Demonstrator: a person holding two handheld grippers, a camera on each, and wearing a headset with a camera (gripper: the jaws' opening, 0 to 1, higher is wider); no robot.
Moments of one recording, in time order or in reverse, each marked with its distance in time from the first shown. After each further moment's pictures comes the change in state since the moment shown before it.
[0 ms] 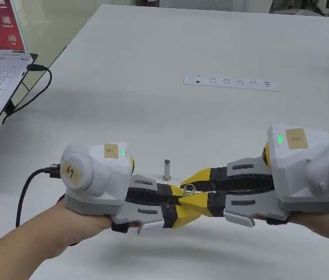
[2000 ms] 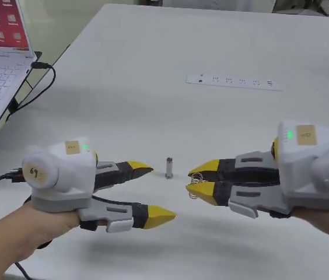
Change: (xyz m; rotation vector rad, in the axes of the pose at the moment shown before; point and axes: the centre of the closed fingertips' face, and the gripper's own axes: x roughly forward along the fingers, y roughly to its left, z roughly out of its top) left arm -0.052 0.044 -0.019 -0.042 -0.020 0.237; right arm -0.006 -0.019 -0.001 -0.004 -0.010 -0.098
